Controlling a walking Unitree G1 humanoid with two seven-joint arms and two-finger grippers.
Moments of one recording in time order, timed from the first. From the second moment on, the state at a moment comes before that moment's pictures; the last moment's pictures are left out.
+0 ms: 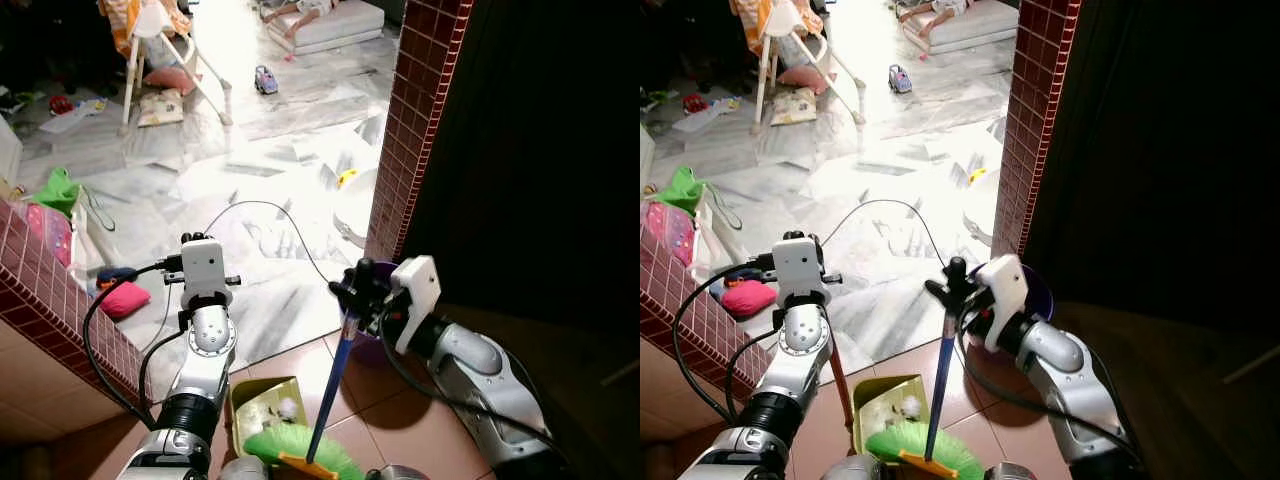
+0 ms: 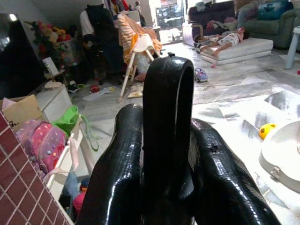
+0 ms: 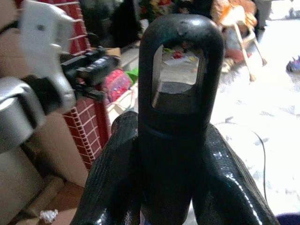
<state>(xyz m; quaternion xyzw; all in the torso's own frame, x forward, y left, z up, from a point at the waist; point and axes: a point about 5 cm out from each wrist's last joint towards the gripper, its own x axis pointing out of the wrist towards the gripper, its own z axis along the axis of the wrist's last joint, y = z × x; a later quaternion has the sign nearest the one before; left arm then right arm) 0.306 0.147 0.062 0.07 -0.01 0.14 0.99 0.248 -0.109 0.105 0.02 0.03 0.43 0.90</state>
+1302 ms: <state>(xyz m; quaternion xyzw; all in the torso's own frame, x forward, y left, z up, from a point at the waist) 0.312 0.148 0.063 0.08 -0.01 0.14 0.99 0.309 -0.117 0.144 -0.03 -0.09 0.26 0.96</state>
